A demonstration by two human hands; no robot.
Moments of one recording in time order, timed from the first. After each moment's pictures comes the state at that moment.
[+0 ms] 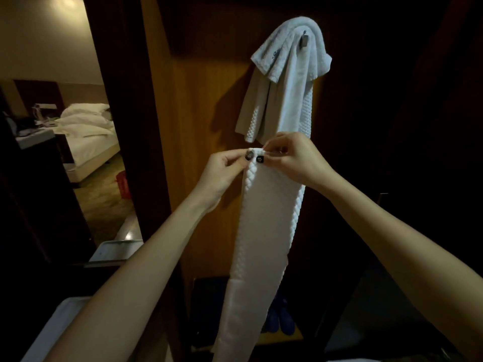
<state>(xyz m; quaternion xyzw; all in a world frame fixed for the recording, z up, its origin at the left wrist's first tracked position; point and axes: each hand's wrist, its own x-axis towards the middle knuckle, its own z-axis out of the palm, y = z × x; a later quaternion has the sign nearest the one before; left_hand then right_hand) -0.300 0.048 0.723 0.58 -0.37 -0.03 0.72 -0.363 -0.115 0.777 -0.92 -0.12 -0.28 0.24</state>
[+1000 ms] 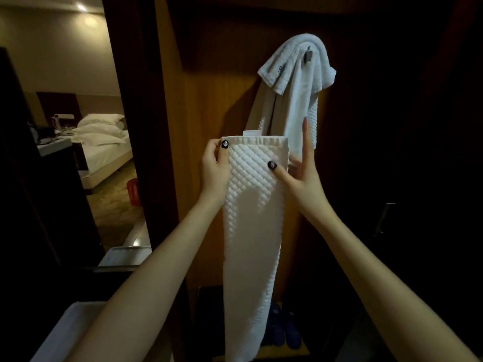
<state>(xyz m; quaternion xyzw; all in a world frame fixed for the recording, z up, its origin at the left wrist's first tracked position) -0.282 0.039 0.726 0.62 -0.22 0.24 0.71 -0.369 -0.114 0.724 -0.74 -0.20 -0.33 0.55</state>
